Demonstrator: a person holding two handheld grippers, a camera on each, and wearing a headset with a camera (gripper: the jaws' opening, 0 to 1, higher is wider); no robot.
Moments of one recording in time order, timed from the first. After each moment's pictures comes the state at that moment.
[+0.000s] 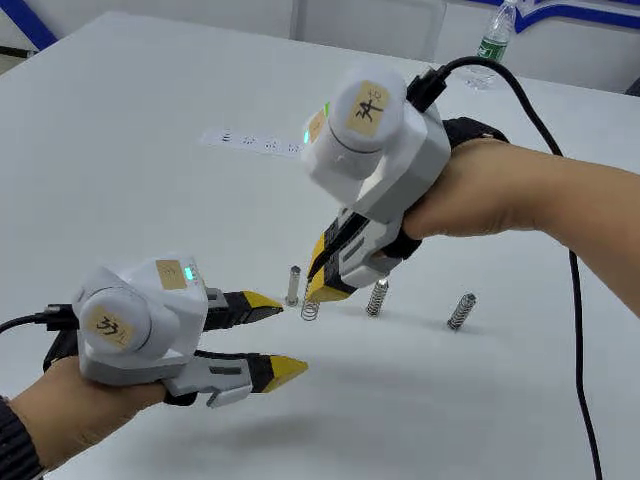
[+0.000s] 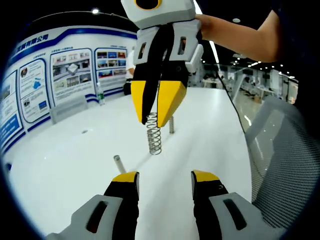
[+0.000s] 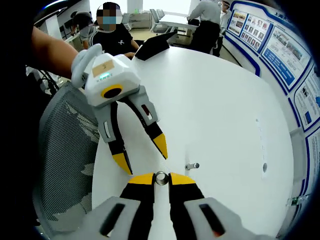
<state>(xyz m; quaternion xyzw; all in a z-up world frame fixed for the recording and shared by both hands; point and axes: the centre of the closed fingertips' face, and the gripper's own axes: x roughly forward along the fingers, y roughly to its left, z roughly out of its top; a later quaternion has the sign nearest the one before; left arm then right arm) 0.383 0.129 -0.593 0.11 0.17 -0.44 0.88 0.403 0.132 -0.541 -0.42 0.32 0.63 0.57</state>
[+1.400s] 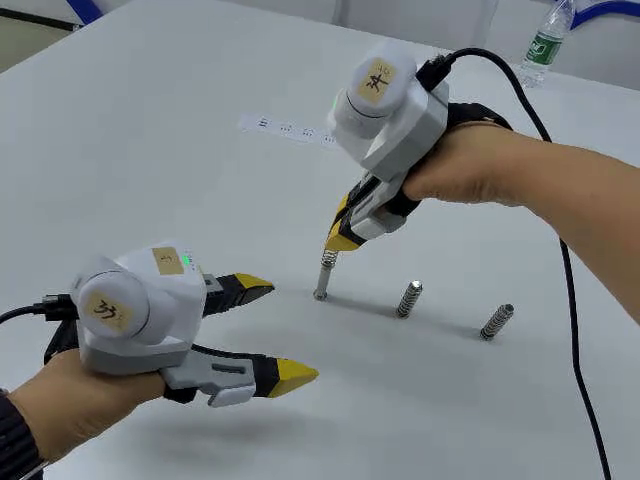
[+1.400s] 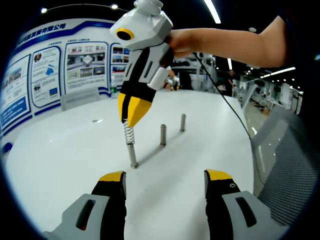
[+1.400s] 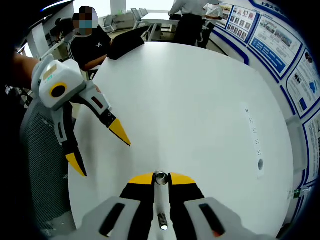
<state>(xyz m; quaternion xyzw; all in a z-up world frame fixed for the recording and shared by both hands) 0.383 0.150 -0.599 0.06 0.19 -0.40 0.90 0.465 0.155 -0.571 -0.41 0.34 0.60 0.60</state>
